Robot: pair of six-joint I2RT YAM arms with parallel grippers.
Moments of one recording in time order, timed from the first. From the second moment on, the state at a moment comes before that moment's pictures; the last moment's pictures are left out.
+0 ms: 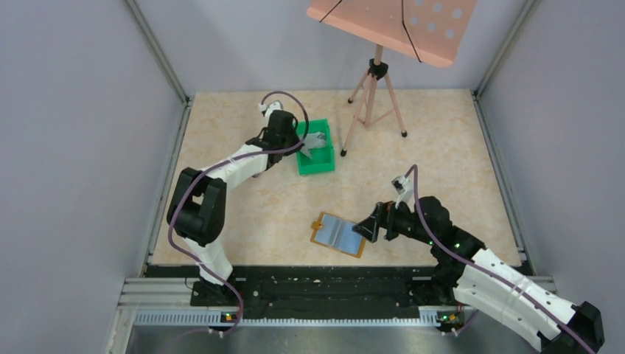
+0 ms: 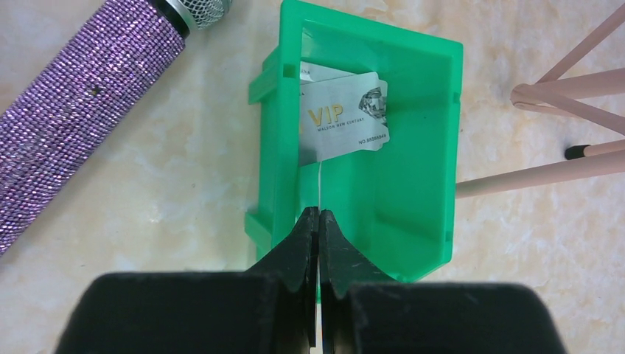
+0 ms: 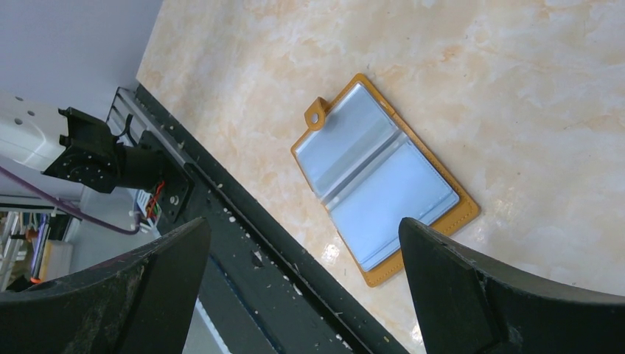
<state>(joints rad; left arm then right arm) -0.43 1.79 1.25 -0.10 -0.15 -0.74 0.72 0.59 0.36 -0.16 -0.23 0.63</state>
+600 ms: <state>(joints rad) -0.46 1.78 1.25 -0.02 -0.23 -0.52 0.72 0.61 0.36 -0.15 -0.23 0.63</state>
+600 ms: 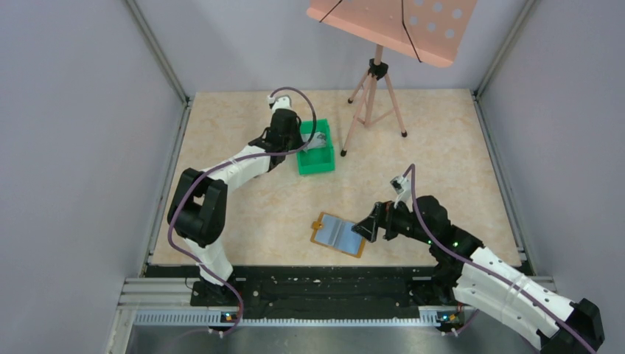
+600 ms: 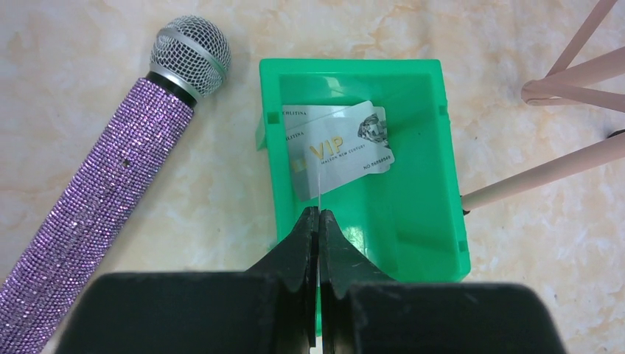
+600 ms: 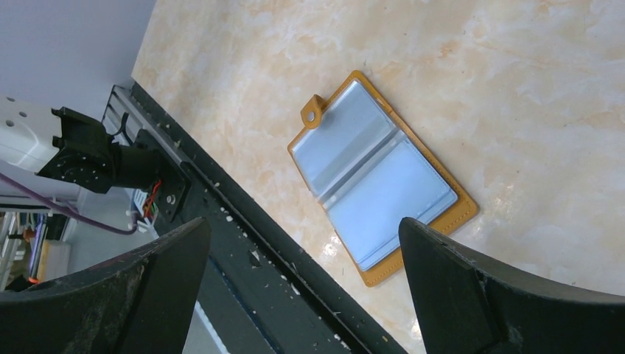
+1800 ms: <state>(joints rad) -0.45 1.88 1.25 0.19 -0.24 -0.72 0.72 0.66 0.40 -0.14 -0.23 0.61</state>
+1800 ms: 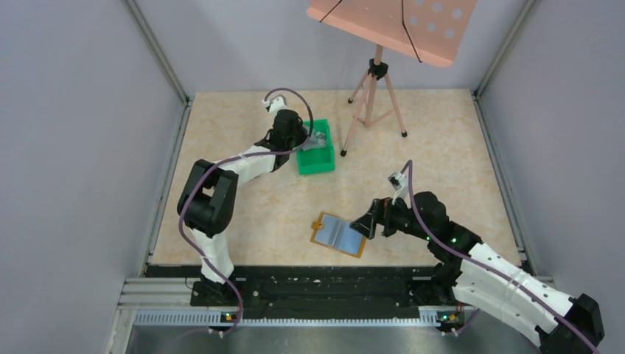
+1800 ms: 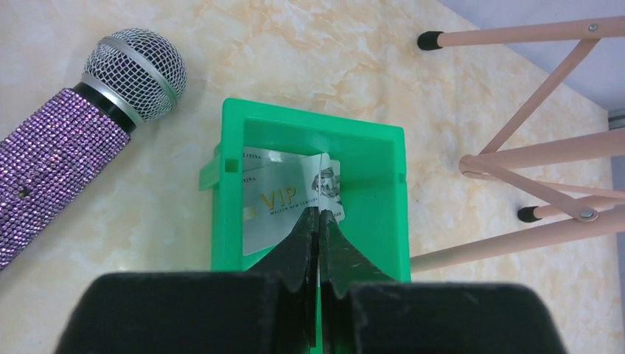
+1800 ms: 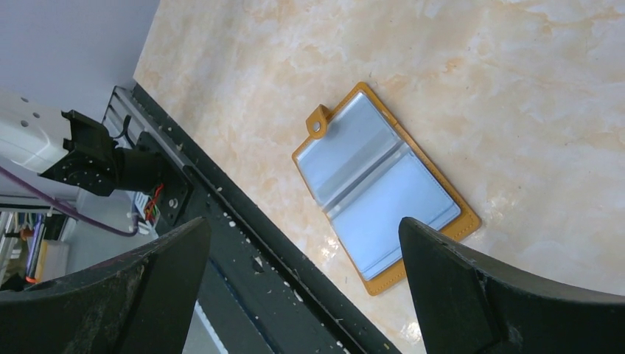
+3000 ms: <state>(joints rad) -0.41 2.03 1.39 0.12 -0.14 -0.78 0.72 0.70 0.43 -0.14 -0.22 0.60</state>
